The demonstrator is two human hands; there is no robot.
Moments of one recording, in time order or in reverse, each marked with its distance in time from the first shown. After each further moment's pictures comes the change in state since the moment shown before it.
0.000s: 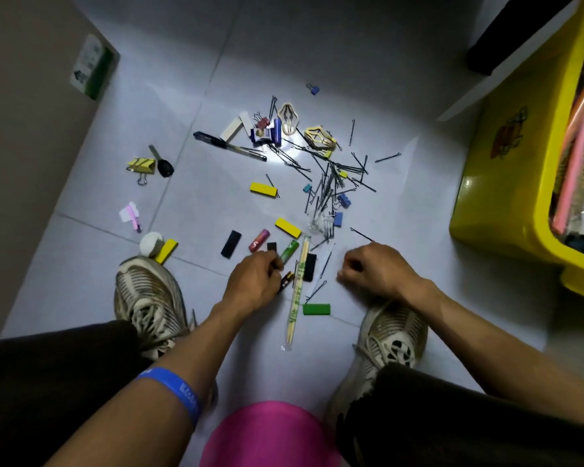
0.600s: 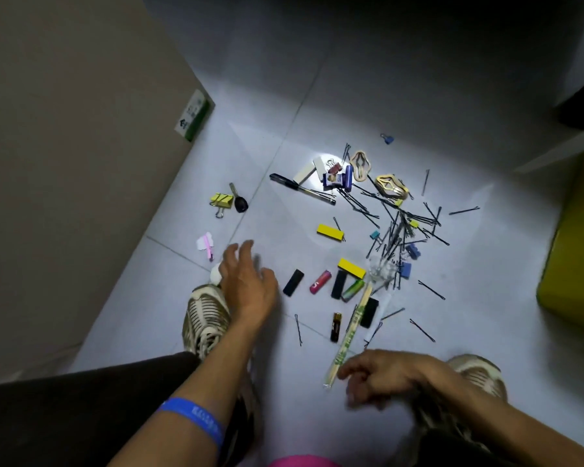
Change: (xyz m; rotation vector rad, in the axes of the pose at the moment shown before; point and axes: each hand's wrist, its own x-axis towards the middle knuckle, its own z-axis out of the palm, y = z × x) left_hand 0.014 -0.050 -0.076 -0.113 0.581 -0.341; right_hand 0.014 -0.073 0.059 0.598 -0.913 0.113
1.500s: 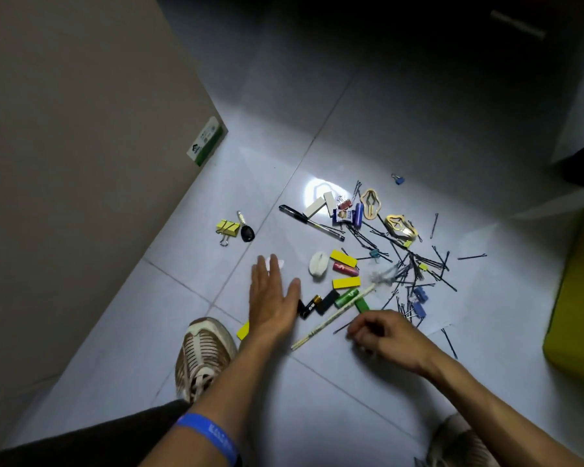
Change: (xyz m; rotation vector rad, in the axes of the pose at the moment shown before) left_hand 0.028 0.013 0.027 -0.134 -0.323 0.045; right_hand -0.018 -0.058 -0.072 0.079 0.653 -0.378
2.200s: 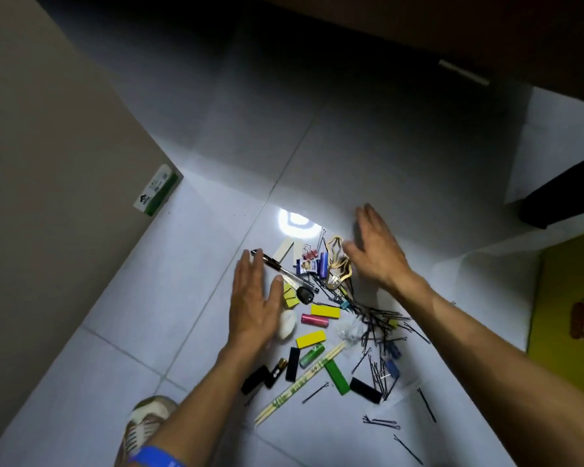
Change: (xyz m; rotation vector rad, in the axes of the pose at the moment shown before) left_hand 0.088 0.067 -0.003 -0.029 0.115 0.202; right_hand 0.135 -0.075 -0.144 -0.694 0.536 -0.065
